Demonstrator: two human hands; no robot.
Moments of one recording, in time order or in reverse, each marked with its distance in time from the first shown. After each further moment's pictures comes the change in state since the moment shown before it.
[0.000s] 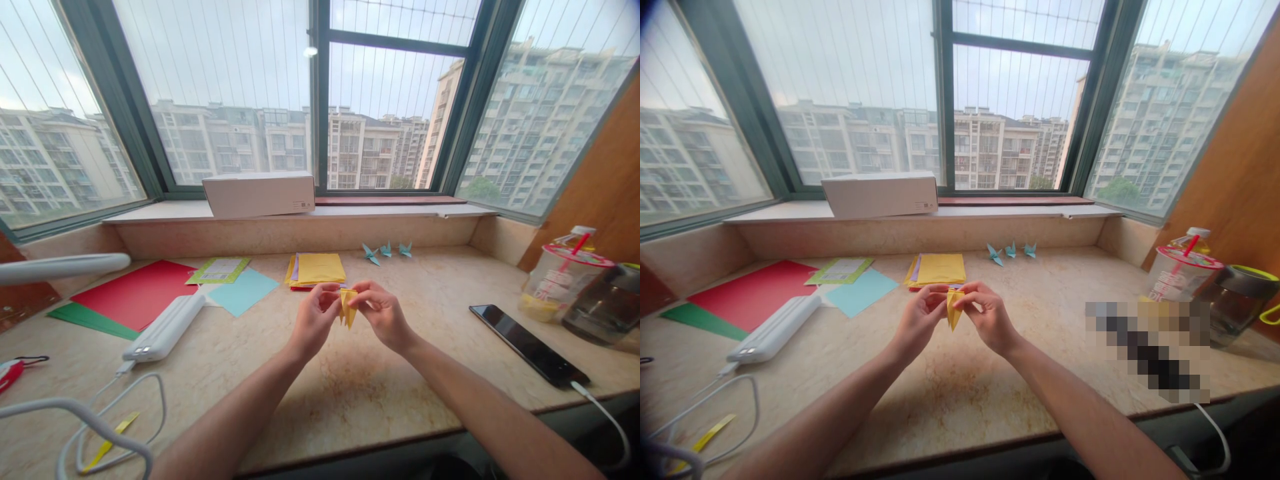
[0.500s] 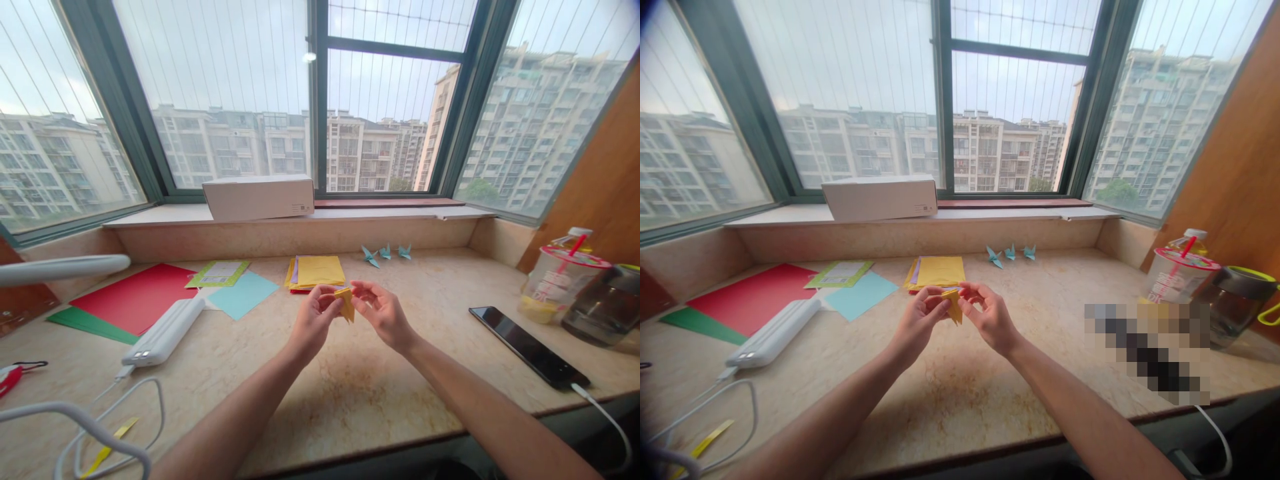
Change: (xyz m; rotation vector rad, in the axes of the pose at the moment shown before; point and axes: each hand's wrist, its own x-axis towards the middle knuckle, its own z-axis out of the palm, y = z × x) left_hand 0.002 0.002 0.001 -0.155 -0.032 -0.030; right_hand 0.001 -0.003 0.000 0.039 0.024 0.109
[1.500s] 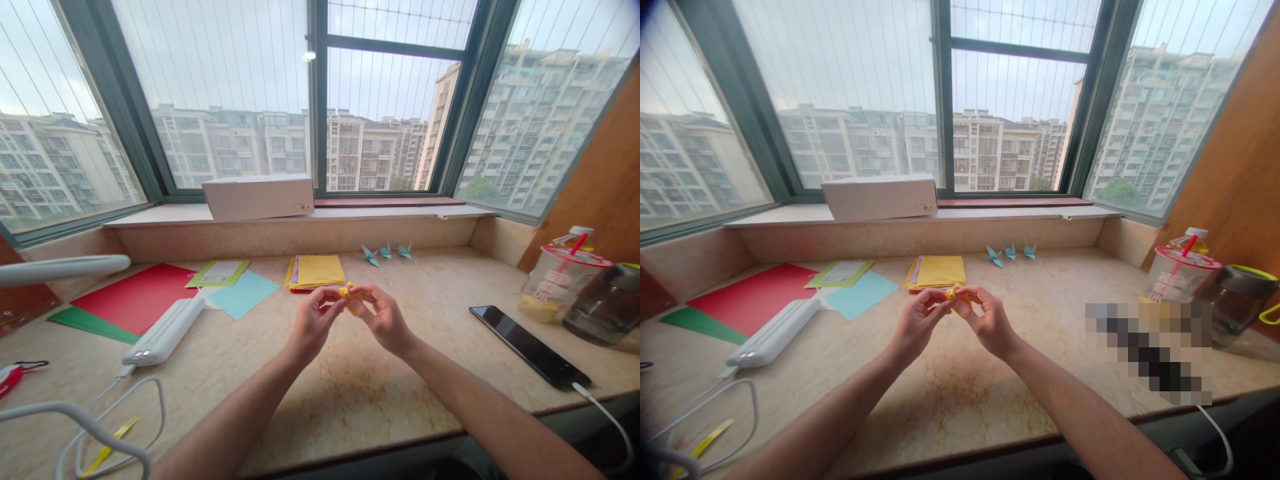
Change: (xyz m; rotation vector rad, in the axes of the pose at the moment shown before) left_hand -0.002 0.001 -0.003 0.229 0.003 0.141; right_hand -0.003 -0.003 0.003 -0.029 -0.009 -0.035
